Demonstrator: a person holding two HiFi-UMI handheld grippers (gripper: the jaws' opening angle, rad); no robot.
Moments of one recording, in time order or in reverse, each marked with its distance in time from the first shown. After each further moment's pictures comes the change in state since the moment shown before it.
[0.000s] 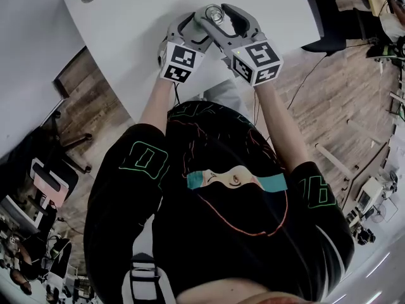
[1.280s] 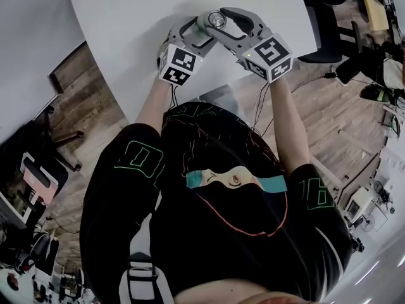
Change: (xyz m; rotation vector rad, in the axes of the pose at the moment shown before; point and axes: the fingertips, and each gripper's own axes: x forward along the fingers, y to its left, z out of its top) left arm 0.000 -0.001 0.002 0.007 0.001 -0.004; right arm 0.001 0.008 0.002 -0.232 0.132 0.278
